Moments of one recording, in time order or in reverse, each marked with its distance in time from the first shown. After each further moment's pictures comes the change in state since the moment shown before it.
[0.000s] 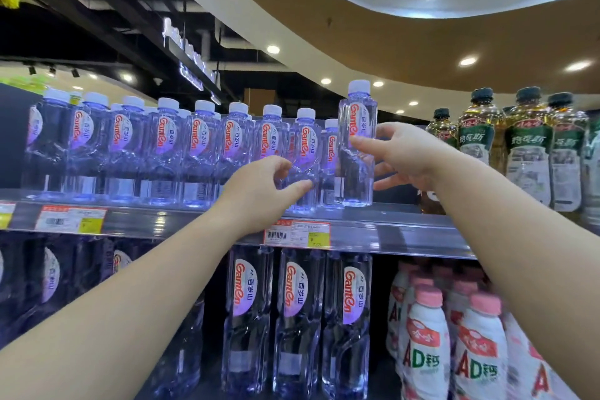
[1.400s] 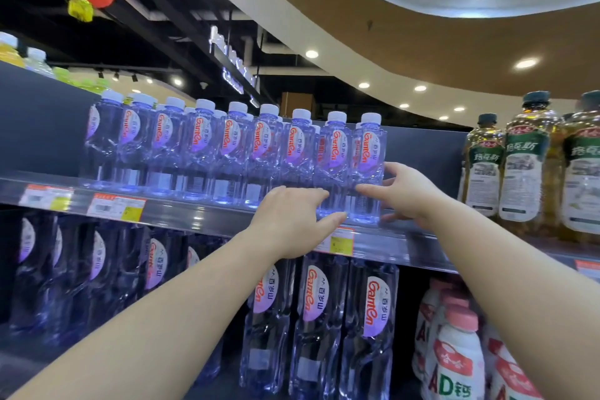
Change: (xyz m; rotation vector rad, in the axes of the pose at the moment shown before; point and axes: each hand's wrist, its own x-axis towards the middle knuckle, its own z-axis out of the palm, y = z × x) left_hand -0.004 -0.007 0.031 0.457 -0.137 0.036; right_hand 0.039 0.060 0.036 -0.125 0.041 -0.001
